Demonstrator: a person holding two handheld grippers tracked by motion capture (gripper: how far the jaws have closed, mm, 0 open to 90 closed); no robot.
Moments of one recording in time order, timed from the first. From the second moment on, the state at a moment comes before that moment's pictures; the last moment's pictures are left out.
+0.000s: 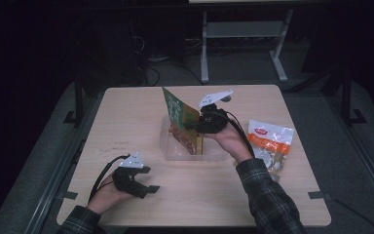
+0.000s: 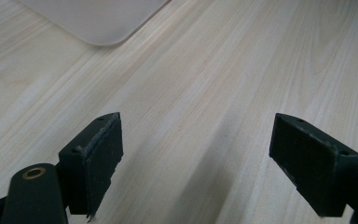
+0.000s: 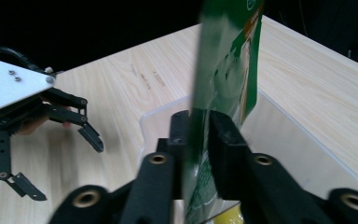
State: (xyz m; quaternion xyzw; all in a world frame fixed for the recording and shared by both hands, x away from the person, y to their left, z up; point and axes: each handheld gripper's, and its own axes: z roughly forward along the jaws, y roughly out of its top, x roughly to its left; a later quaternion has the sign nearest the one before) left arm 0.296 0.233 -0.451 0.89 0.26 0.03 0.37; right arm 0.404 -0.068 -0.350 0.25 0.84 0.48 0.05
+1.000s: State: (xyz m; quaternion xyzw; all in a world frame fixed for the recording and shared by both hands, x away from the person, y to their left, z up) left arm 0.296 0.231 -0.453 0.89 0.26 0.02 0.37; right arm 0.359 -0.080 -0.347 0.22 0.83 0.50 0.05
